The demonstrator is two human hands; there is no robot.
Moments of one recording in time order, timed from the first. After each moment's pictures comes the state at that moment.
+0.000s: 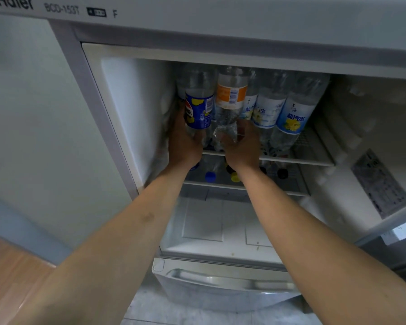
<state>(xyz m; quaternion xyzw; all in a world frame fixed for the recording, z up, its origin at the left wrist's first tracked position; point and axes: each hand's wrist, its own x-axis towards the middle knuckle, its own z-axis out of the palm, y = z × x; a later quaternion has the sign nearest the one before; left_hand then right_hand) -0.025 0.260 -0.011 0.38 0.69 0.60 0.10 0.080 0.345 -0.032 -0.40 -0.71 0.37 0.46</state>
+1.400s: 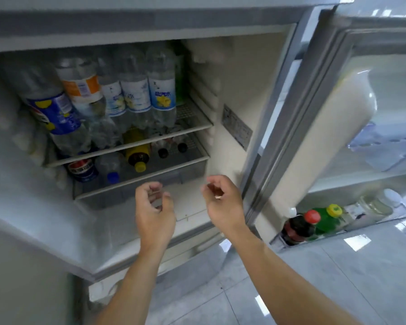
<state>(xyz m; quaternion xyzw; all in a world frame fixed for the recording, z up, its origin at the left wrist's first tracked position) 0.159 0.184 -0.096 0.40 0.64 0.61 0.24 0.301 0.225 -0.090 -0.55 -0.56 0.39 0.48</state>
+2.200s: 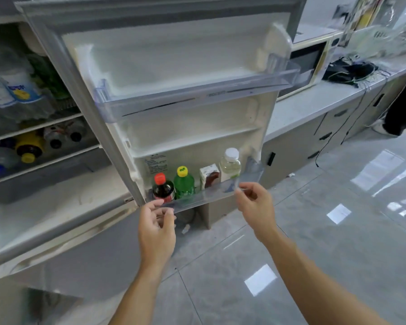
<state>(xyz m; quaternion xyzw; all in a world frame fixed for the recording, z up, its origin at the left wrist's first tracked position) 0.518 0.074 -0.116 0.41 0.62 0.57 0.34 0.741 0.125 -0.119 -0.64 -0.43 0.39 0.50</state>
